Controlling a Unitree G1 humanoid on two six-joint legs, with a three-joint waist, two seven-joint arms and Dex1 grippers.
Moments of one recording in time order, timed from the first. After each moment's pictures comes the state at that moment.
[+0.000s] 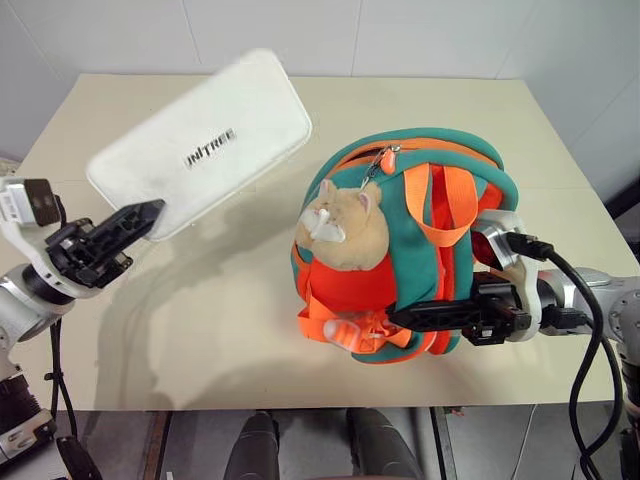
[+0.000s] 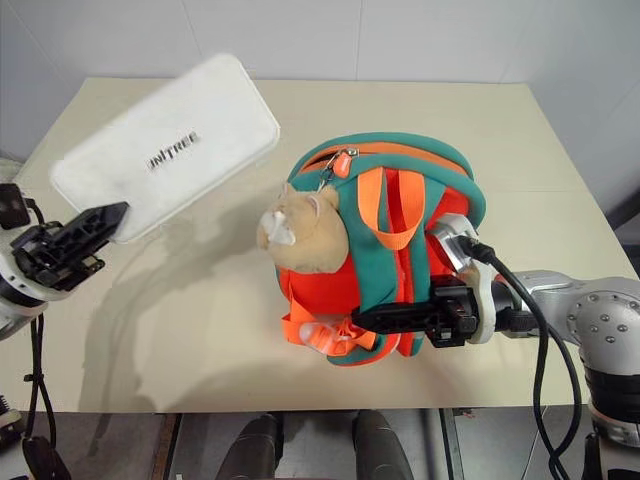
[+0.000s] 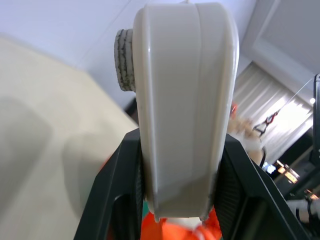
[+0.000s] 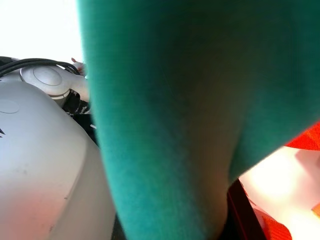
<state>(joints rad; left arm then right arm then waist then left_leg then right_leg) -0.35 0.70 0.72 -0.08 -1.33 1.17 -0.79 -0.43 -0.86 -0.13 -0.36 1.43 1.22 0.91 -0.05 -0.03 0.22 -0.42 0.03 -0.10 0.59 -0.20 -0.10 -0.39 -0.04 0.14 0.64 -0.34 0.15</state>
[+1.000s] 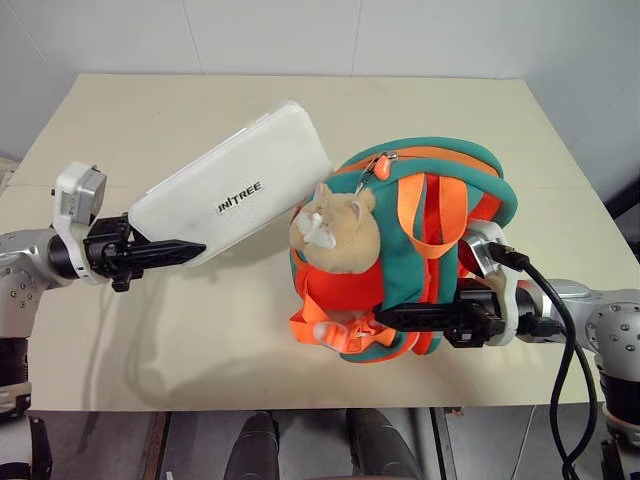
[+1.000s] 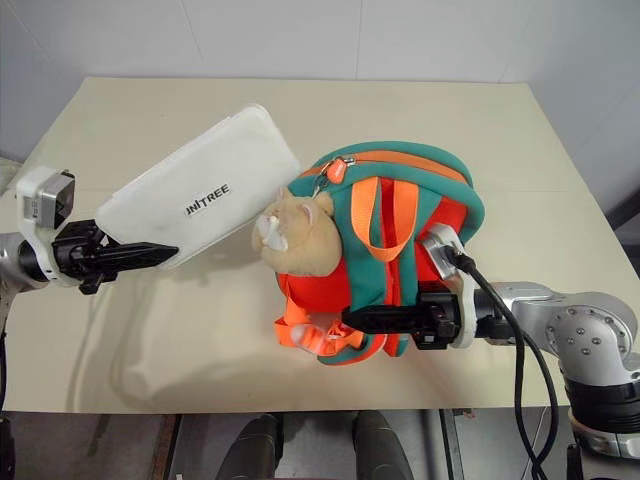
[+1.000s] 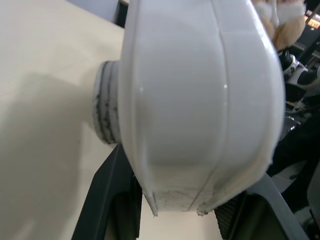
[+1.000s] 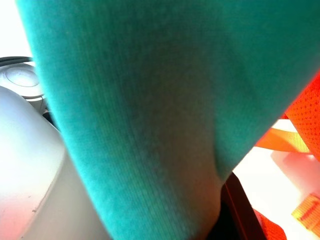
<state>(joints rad) -0.47 0.96 0.24 0.13 -0.80 0.66 -1.37 -0.38 -0.78 -0.13 -0.39 1.38 1.18 0.86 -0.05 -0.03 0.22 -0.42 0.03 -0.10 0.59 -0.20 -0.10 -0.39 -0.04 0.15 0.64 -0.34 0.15</state>
